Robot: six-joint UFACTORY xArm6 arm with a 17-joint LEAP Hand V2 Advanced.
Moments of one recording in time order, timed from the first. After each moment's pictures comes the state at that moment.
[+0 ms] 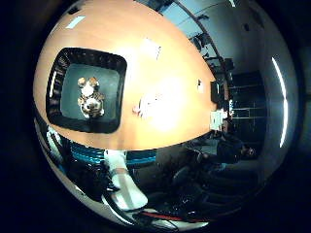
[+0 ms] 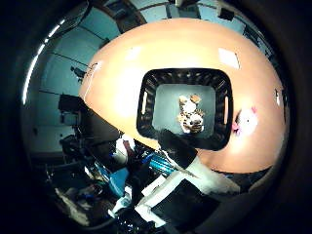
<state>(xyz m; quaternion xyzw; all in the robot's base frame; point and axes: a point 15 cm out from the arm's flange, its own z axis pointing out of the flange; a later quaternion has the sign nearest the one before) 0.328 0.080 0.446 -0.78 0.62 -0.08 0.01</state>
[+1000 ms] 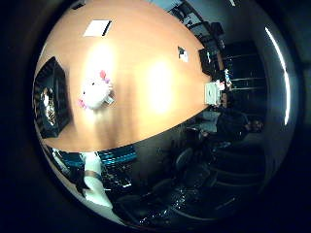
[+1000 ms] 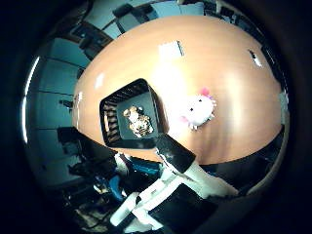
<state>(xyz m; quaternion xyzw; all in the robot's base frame) 0.366 -0.166 0.402 -0.68 0.73 -0.10 -0.02</state>
